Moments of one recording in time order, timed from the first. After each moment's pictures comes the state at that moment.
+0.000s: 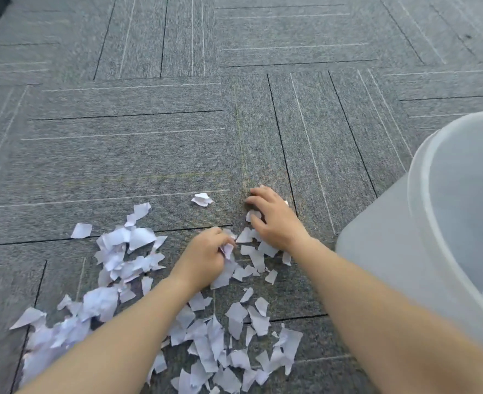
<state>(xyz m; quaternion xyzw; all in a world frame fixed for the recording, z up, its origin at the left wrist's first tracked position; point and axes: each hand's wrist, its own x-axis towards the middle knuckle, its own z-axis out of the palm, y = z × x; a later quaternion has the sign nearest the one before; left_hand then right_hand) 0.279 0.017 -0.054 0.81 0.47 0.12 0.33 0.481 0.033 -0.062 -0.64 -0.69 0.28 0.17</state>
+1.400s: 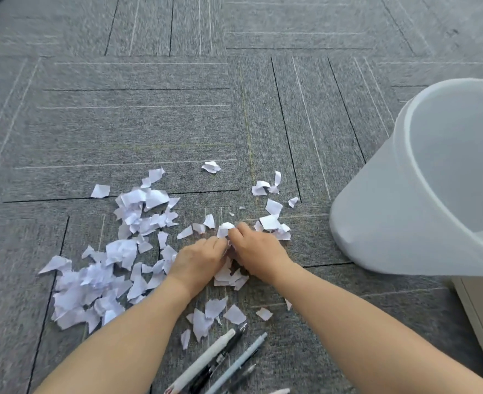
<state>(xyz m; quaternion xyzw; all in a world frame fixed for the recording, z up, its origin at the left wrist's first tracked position) 0.233 -0.063 -0.071 0.91 0.40 0.07 0.09 0.397 -0.081 -0.060 -0.58 -0.80 0.14 0.03</state>
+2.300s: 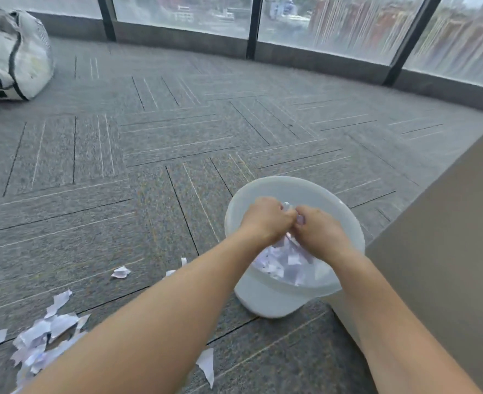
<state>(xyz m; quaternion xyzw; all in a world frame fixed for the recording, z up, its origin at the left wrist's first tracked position) 0.542 -0.056 0.198 0.82 0.37 0.12 0.41 0.626 -0.140 0.199 -0.89 -0.41 0.16 0.14</state>
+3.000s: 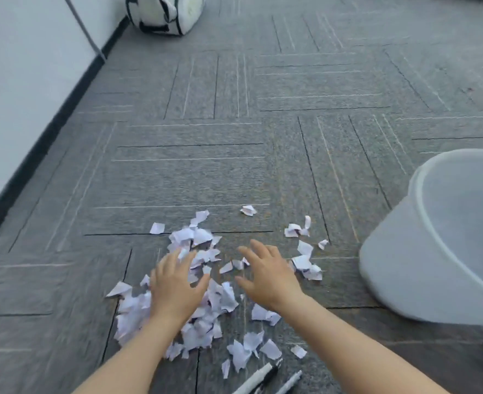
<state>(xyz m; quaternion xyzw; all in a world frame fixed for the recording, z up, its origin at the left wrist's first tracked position) 0.131 -0.060 -0.016 0.68 0.70 0.07 0.18 0.338 -0.070 0.021 -0.64 -0.71 0.29 0.01</state>
